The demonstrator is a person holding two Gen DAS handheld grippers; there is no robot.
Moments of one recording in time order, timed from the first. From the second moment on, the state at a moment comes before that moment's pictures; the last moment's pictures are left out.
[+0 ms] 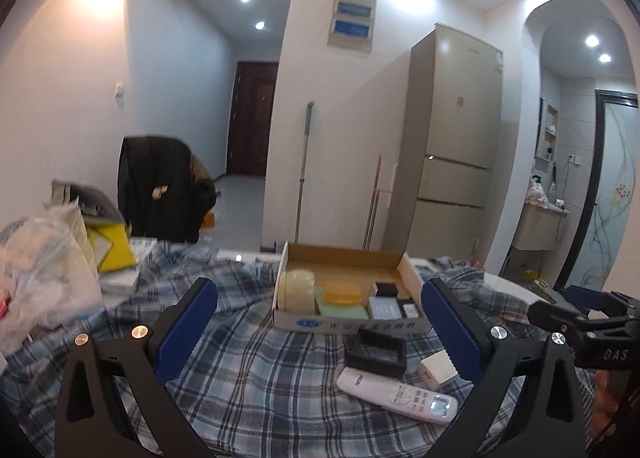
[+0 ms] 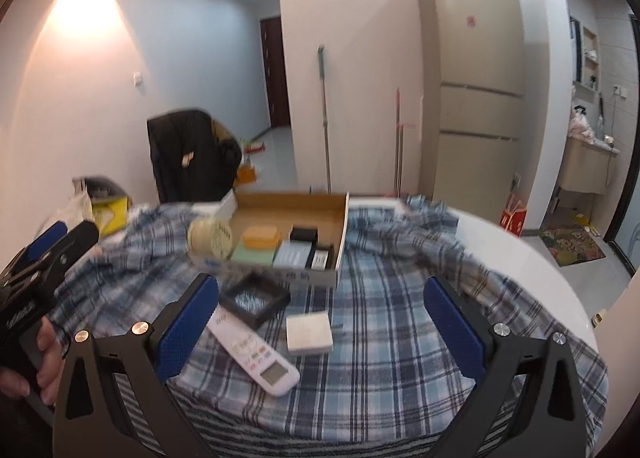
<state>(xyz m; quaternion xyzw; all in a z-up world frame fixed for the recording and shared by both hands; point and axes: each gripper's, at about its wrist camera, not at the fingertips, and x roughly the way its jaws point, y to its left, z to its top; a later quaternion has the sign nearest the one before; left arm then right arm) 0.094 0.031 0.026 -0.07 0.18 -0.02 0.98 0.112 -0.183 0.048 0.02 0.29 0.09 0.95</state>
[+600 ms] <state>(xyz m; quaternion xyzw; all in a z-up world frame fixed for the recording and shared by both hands) 0.115 0.029 -0.011 -0.06 0.25 -0.02 0.97 0.156 -0.137 -0.047 -0.03 0.47 0.24 0.85</state>
